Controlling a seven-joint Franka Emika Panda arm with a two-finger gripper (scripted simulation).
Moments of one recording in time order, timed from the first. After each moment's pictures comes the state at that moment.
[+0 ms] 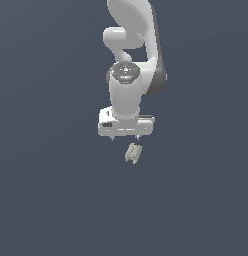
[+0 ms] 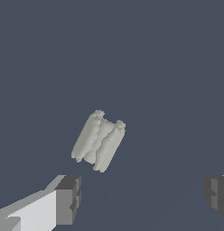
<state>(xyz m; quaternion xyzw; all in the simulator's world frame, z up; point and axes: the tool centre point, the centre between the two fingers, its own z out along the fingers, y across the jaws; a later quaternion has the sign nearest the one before) 0.002 0.005 0.165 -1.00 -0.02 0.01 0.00</state>
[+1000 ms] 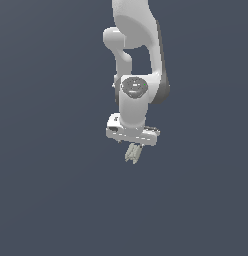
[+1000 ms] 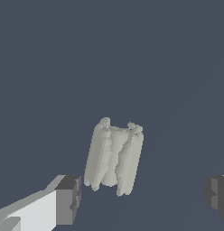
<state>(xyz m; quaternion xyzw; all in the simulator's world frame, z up) 0.004 0.029 0.124 -0.99 0.11 0.01 0.00</state>
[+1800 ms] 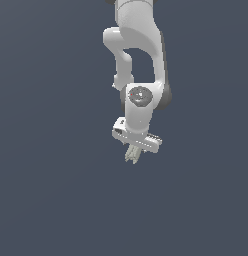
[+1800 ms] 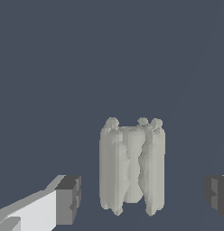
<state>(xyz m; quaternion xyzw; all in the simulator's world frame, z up) 0.004 0.047 0.092 -0.98 0.21 0.00 0.00</state>
